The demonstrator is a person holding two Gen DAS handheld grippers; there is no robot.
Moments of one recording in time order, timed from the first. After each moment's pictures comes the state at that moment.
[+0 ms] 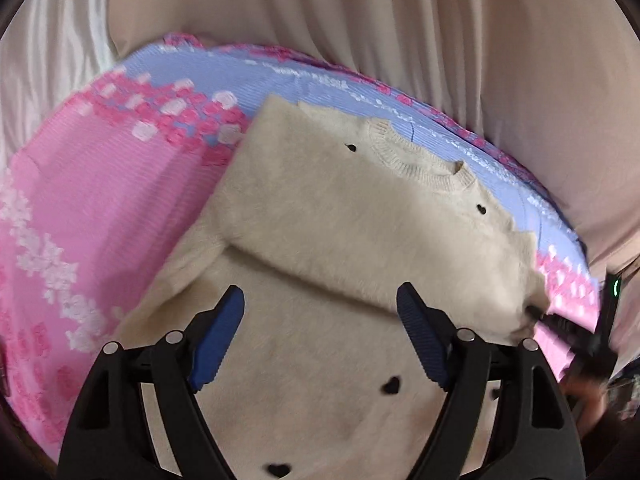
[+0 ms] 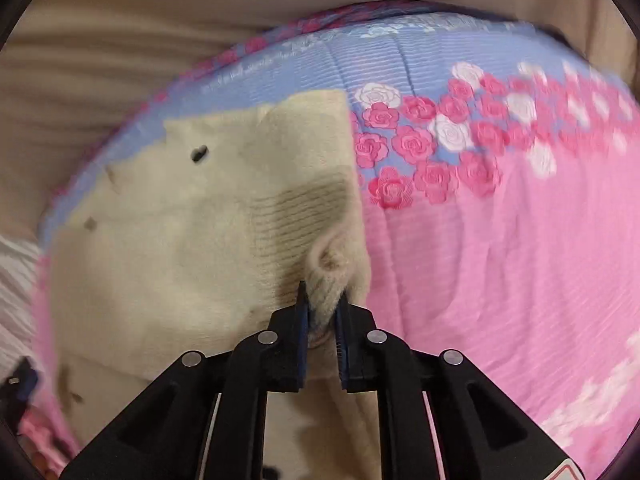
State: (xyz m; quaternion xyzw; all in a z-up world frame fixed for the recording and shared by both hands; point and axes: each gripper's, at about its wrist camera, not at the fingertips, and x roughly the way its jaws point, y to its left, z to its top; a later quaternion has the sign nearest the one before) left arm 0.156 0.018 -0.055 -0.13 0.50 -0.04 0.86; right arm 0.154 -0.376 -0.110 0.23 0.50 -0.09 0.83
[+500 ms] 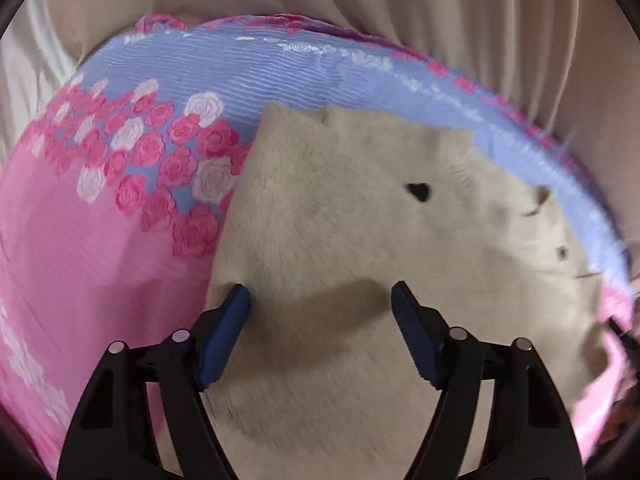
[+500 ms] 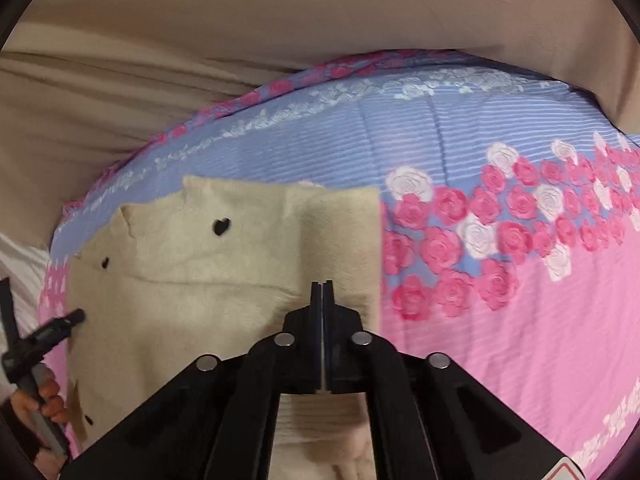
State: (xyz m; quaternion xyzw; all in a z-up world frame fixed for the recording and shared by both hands) left arm 0.292 0.033 -0.118 -0.07 0.55 -0.01 0.83; right arm 0.222 -0.386 -0.081 0.19 0.48 -0.06 0.85
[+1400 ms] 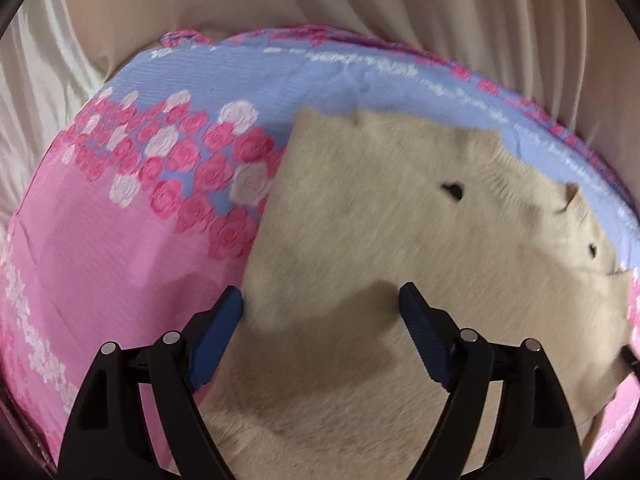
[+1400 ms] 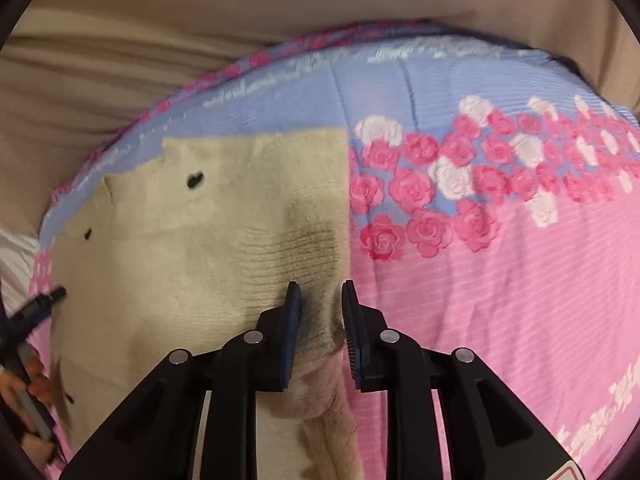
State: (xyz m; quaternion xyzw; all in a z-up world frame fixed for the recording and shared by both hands) left arm 0.278 0.039 -0.119 -0.04 0.54 0.04 0.84; right arm 0.180 -0.388 -0.094 0.18 0.50 -0.09 0.84
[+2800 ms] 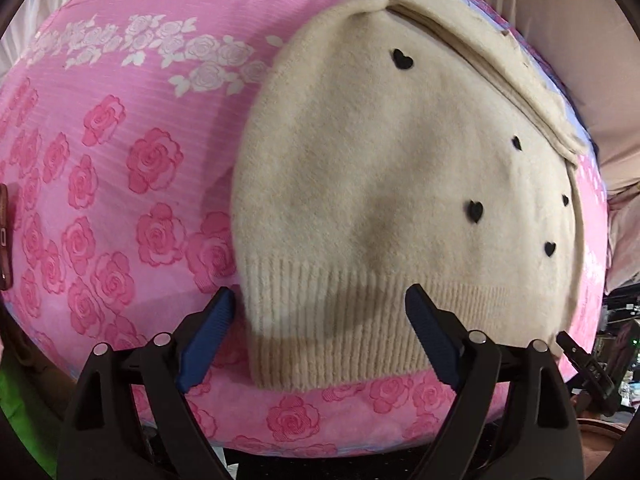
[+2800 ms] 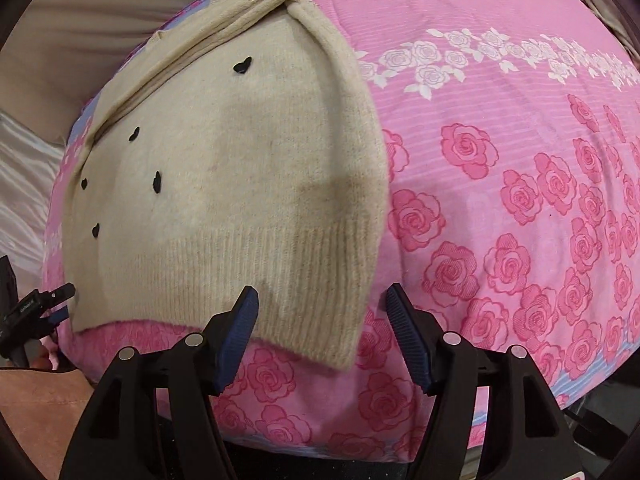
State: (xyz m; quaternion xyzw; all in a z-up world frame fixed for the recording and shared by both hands) left arm -0.005 0.141 -0.138 -0.12 0.64 -0.08 0.75; right arm -0.126 -0.307 -0.140 0.22 0.57 -0.06 0.79
